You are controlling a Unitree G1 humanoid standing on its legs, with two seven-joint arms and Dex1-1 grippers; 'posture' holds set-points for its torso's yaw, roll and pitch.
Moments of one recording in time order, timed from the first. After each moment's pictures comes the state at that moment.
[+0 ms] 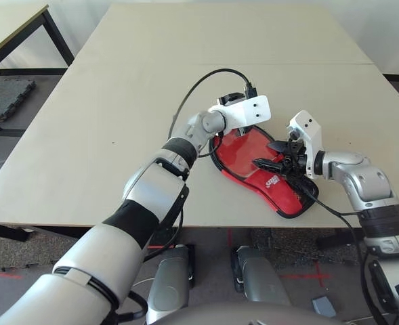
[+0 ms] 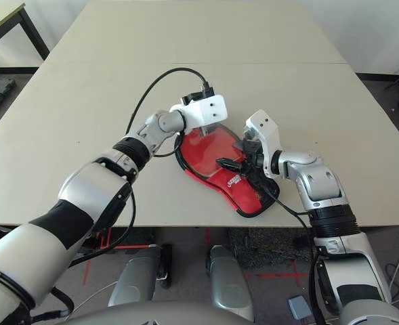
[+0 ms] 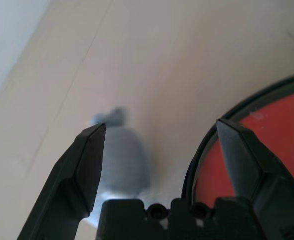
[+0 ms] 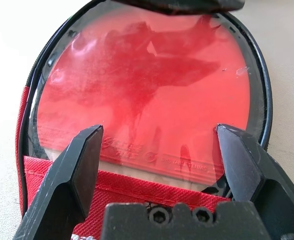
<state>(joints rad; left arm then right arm) -1.24 -0.02 -0.19 1.35 0.35 -0.27 -0.42 -0.45 -0.53 0.07 0.13 0.23 0.65 0.90</state>
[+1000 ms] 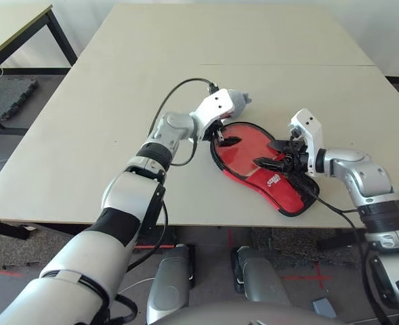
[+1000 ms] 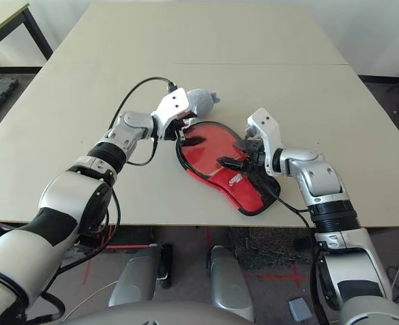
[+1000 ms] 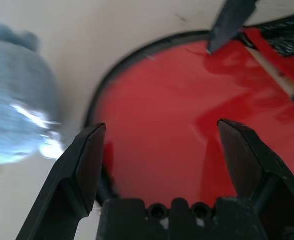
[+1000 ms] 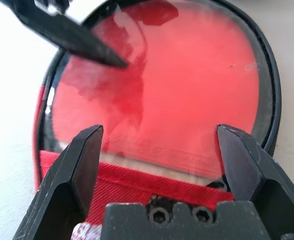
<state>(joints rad) -1.08 0.10 -0.12 1.18 0.17 -0.09 -1.00 -0.49 -0.58 0.07 0.16 0.27 0.68 0.97</state>
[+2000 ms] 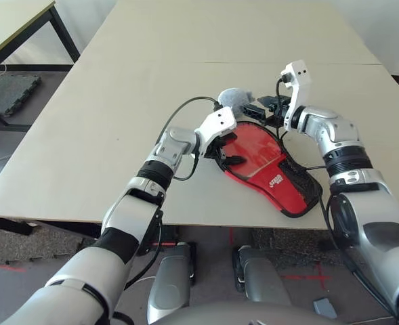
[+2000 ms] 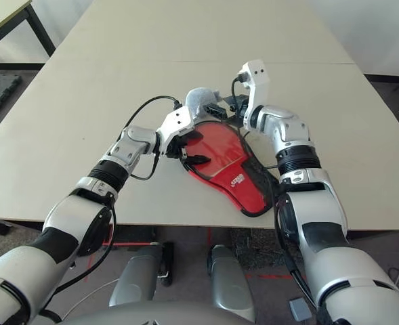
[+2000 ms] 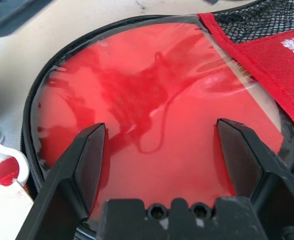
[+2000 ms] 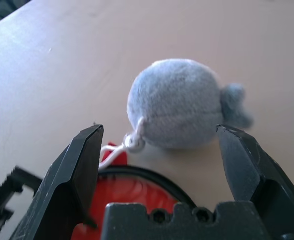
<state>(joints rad) -0.88 0.11 -0.21 0.82 0.11 0.08 -1.07 -0.98 -0.31 -0.06 0.87 0.25 0.36 0.70</state>
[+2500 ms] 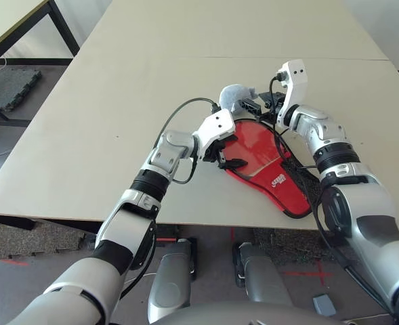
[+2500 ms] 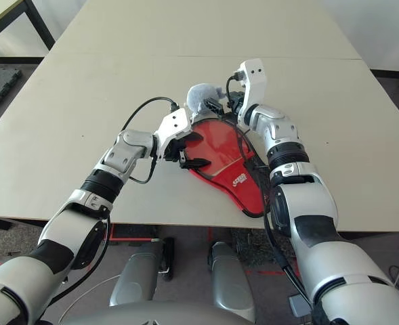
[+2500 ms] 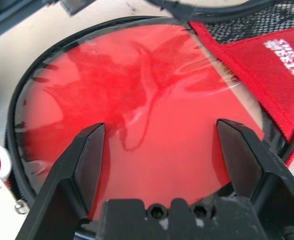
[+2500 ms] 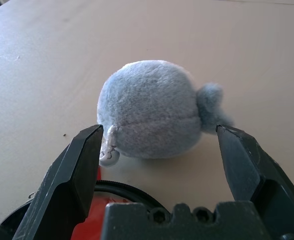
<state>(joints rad) -0.79 0.14 -0.24 0.58 0.08 0.21 -1.07 -1.02 -0.27 -0.09 0.99 0.20 0.23 0.62</state>
